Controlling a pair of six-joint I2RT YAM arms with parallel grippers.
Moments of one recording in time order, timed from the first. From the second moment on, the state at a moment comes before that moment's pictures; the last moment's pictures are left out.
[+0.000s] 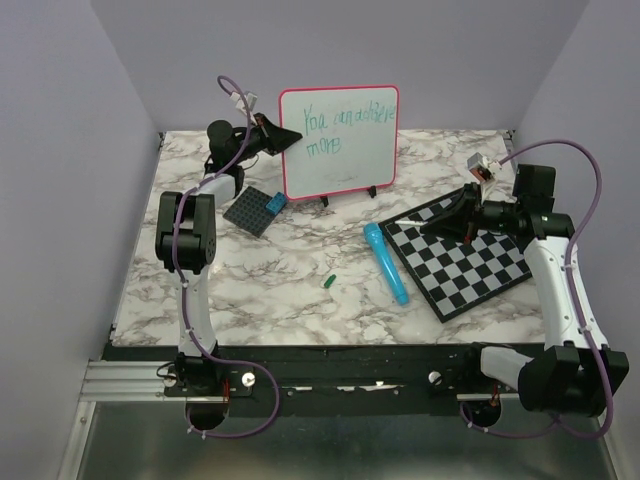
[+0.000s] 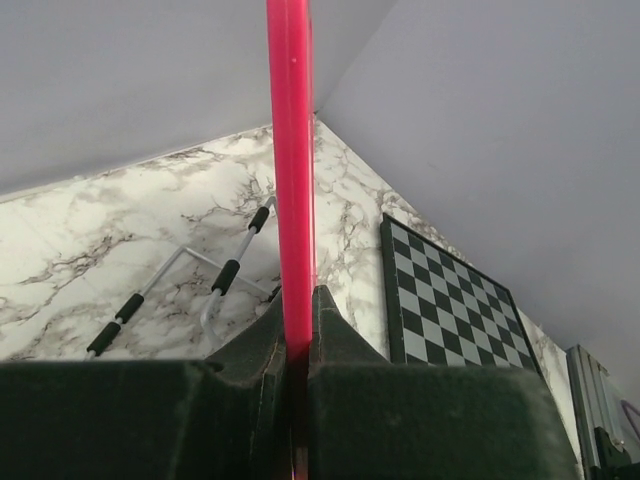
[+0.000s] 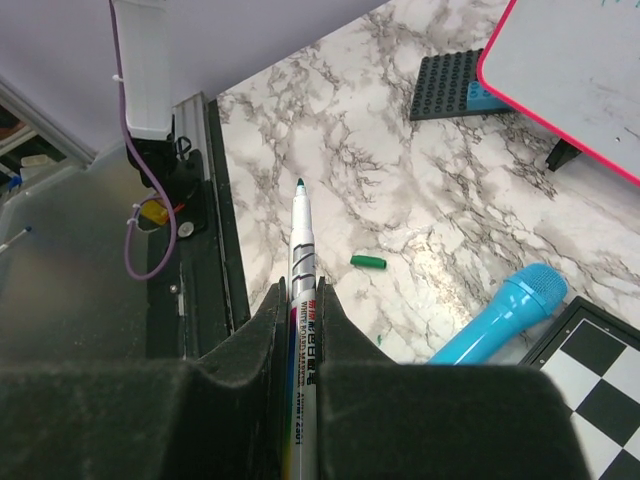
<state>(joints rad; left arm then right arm) -0.08 2.19 1.55 0.87 0.88 -0.76 -0.11 1.16 1.09 -0.69 -1.42 -0.42</state>
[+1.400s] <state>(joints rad) -0.05 2.26 1.63 0.78 0.99 -0.58 -0.12 1.20 1.09 -0.70 -1.41 -0.46</state>
